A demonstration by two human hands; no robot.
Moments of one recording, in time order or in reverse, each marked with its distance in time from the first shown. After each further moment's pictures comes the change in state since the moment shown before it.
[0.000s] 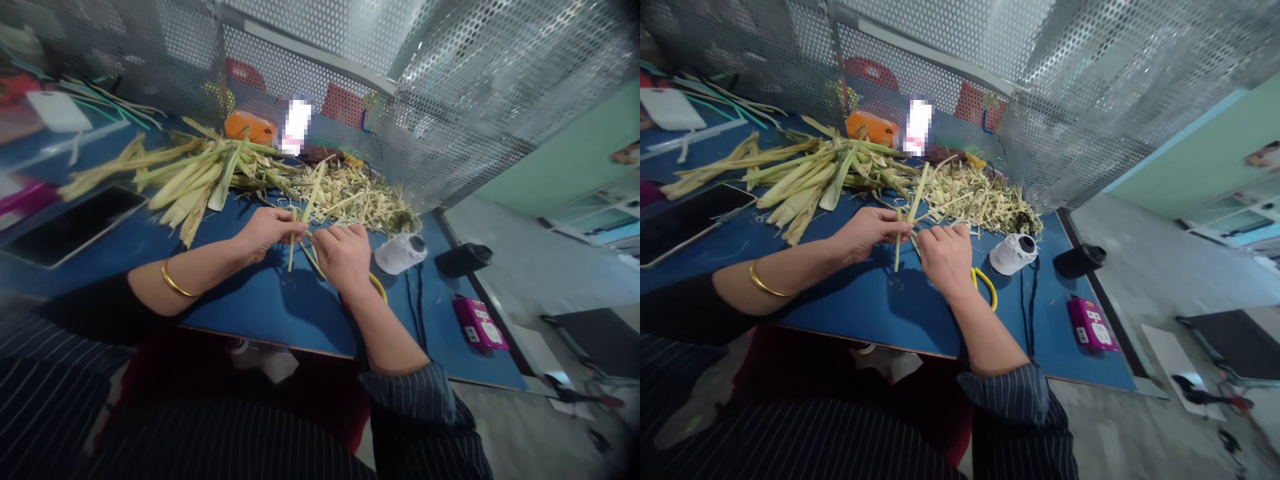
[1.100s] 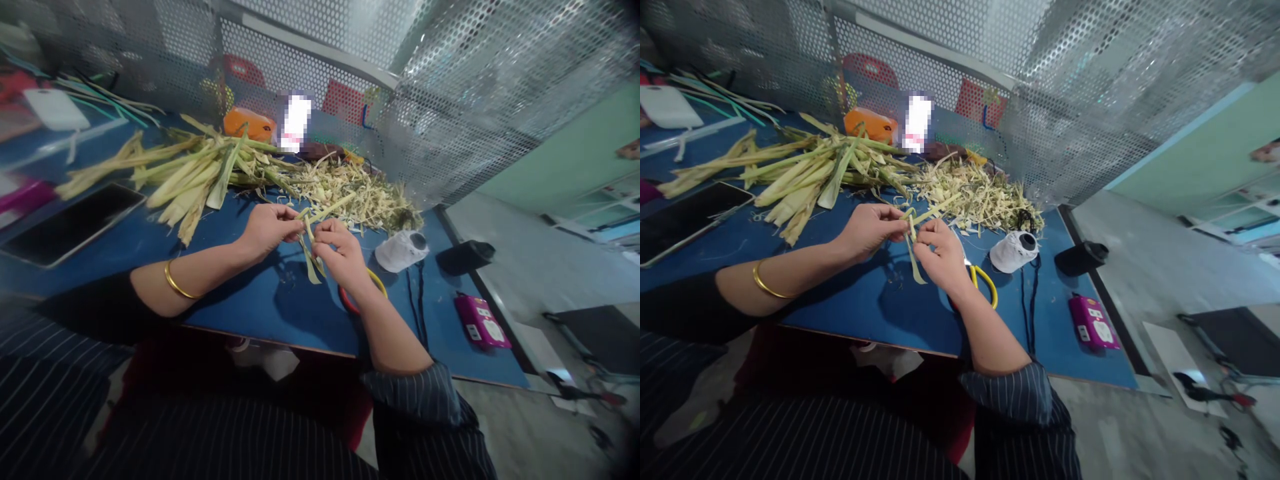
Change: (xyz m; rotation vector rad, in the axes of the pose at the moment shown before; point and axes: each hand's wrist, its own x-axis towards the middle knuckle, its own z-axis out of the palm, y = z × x) left_hand 0.000 -0.006 0.005 0.139 0.095 0.184; right_hand 0.004 -0.001 -0.006 0.863 -0.081 0.330
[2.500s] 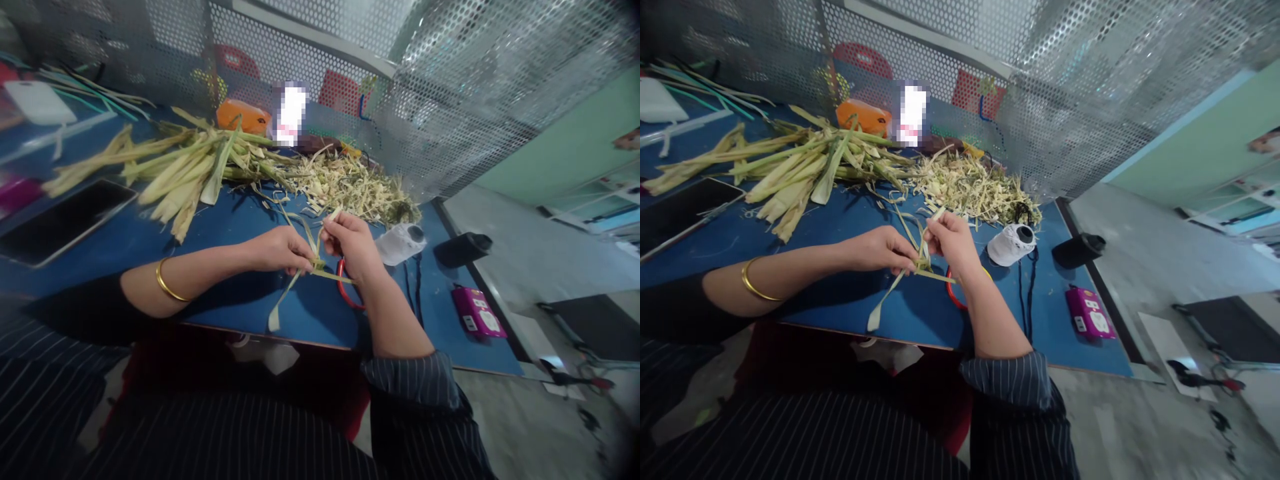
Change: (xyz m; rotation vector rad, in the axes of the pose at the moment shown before) left_hand -0.011 -0.001 -0.003 0.388 -0.753 0.014; right_hand 0.008 0.010 -0.010 0.553 0.047 0.473
